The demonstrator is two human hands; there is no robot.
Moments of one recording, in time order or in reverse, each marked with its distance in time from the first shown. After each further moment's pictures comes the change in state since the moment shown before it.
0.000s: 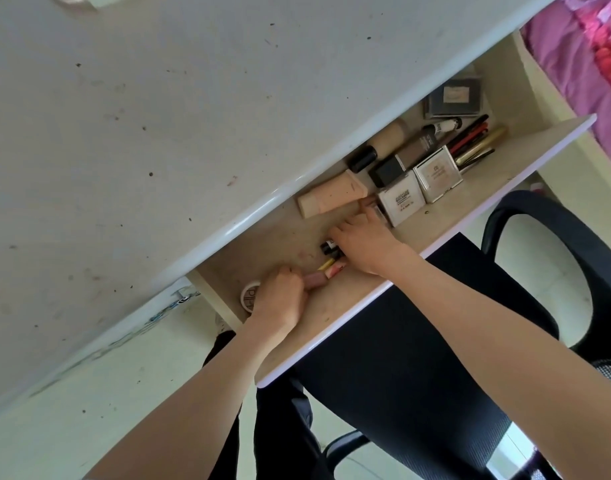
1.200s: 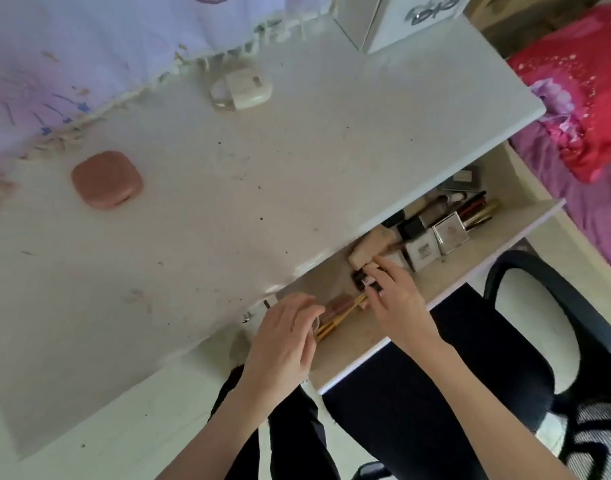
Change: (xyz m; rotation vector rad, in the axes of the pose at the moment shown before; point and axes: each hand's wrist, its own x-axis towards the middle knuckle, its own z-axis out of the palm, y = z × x) left_hand -0.111 -0.071 -0.063 -0.233 0.699 0.478; right_hand -0.075 -0.089 -0.066 0.688 0.538 0.325
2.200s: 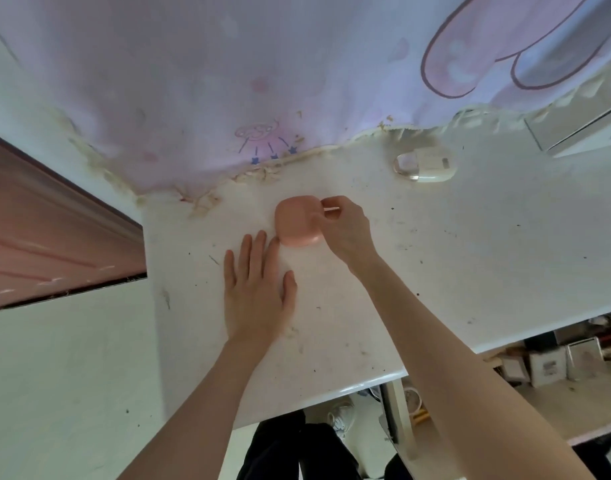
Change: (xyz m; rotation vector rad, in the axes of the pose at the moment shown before) left_hand 0.012 -0.175 -0.139 0.493 0.042 -0.730; right_hand 0.189 -0.289 0.081 0.531 -0.233 0.074
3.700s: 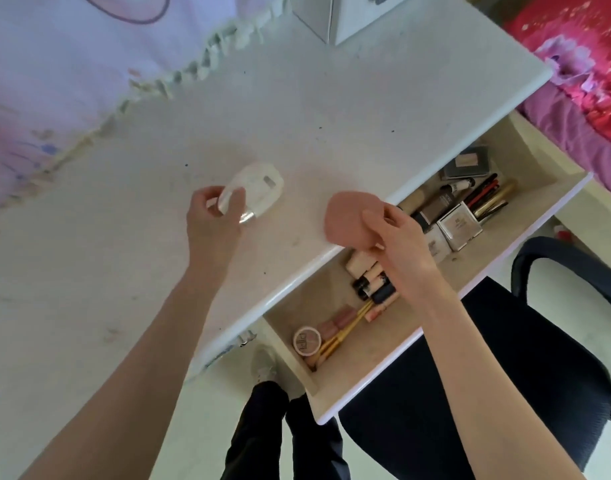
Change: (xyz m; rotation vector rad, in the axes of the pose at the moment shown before) left_hand 0.015 0.212 0.017 -1.100 -0.082 -0.211; right_hand -0.129 0.198 -0.222 0.721 0.337 0.264
